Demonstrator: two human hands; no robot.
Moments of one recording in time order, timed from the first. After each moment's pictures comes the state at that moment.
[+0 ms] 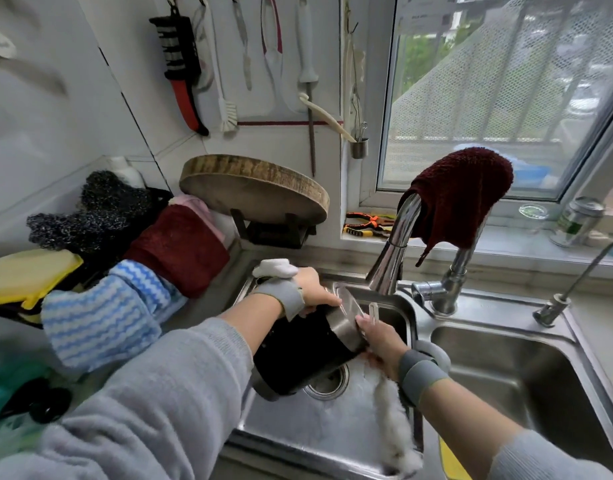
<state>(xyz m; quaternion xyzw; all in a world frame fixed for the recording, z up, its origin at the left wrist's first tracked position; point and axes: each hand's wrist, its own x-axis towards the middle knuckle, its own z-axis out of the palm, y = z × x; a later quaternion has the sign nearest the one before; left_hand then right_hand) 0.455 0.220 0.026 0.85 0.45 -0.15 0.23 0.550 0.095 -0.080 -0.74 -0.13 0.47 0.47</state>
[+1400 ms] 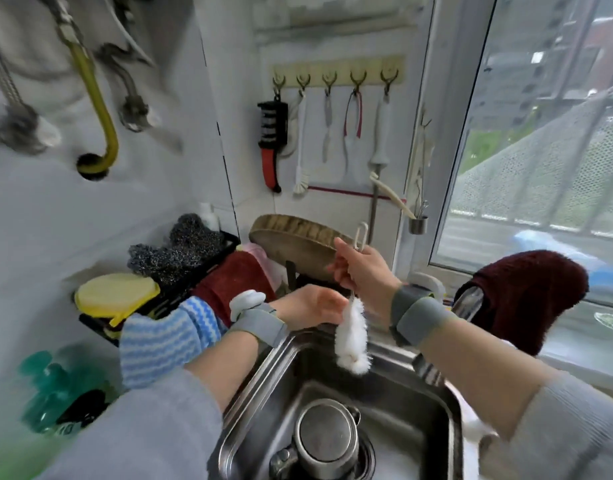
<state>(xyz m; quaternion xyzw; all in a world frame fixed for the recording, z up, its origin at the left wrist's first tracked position) 0.383 0.249 0.105 0.85 0.35 0.05 0.38 0.513 0.218 0.134 -0.56 -0.37 0.46 0.58</state>
